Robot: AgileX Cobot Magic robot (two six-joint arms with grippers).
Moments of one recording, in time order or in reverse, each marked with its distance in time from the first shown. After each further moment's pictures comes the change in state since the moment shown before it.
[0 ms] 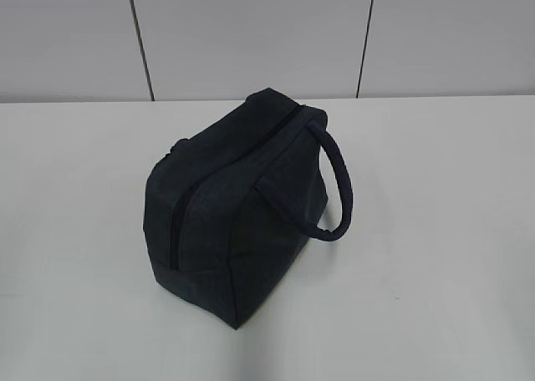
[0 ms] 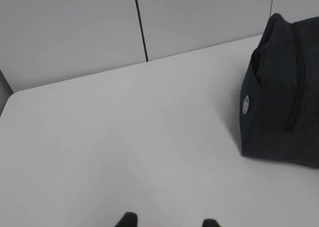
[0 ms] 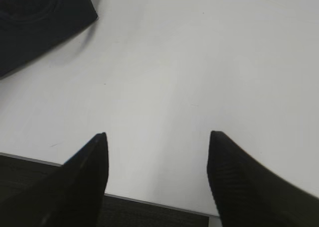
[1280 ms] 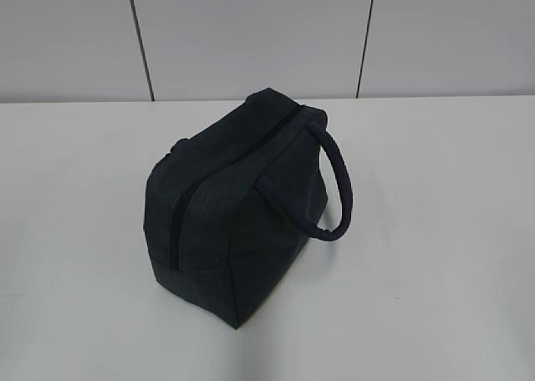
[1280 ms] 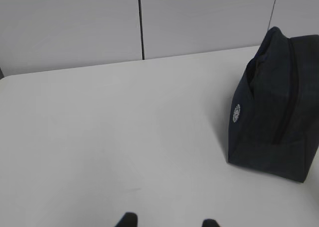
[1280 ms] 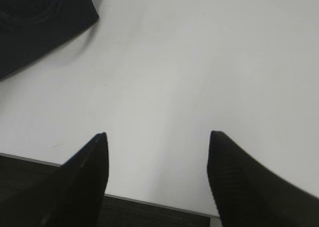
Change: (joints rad) left arm 0.015 0.000 0.000 -0.042 0.000 -0.083; right arm 0.000 0.000 0.000 0.004 -0.002 0.000
